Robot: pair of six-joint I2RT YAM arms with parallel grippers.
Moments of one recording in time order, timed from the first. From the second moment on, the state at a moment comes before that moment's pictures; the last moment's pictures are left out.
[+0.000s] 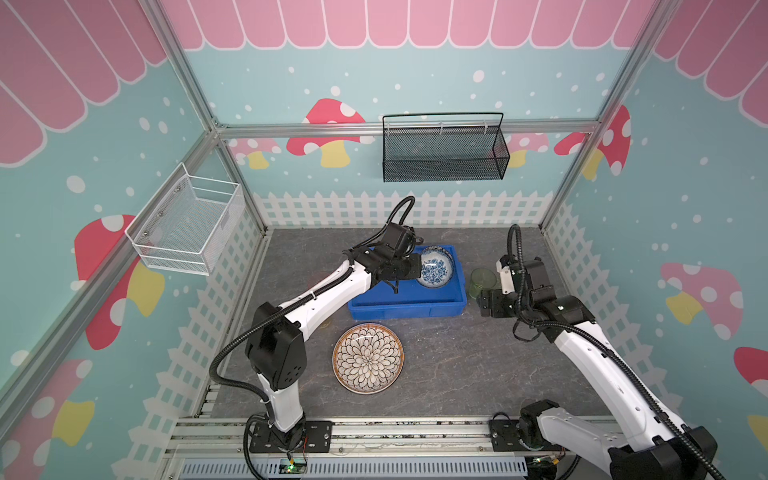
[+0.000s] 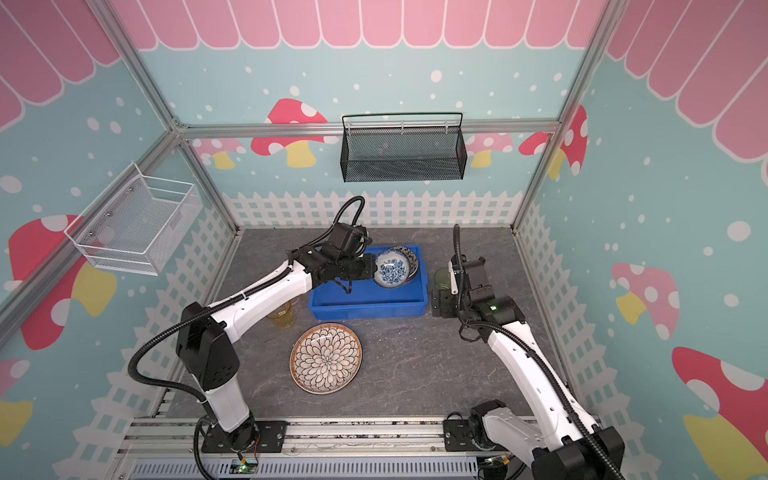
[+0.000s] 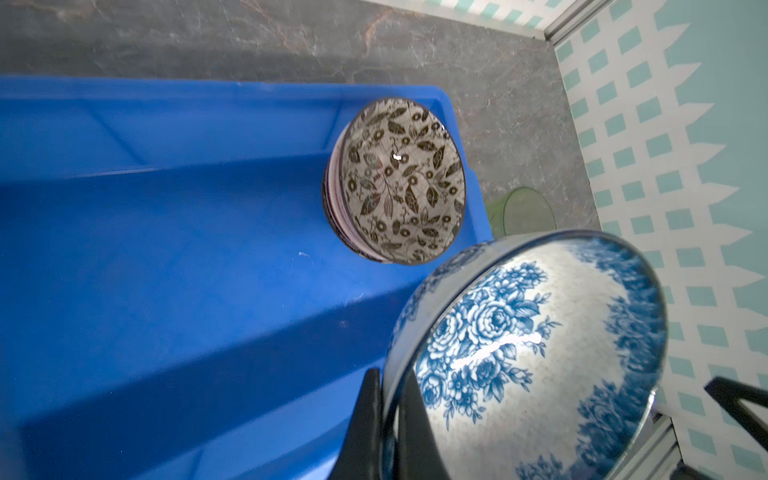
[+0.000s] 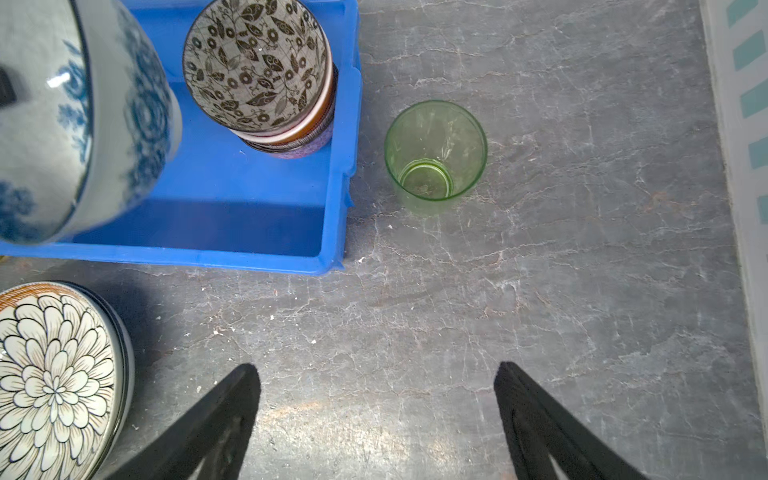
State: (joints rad) left arm -0.64 1.85 1.68 -0.62 0.07 -0.58; right arm 0.30 1.05 1.01 -0.83 0.07 0.20
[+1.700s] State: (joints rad) left arm -0.58 2.26 2.02 -0.58 0.10 -0.53; right arm 0.26 1.01 0.90 -0.84 0.06 0.22
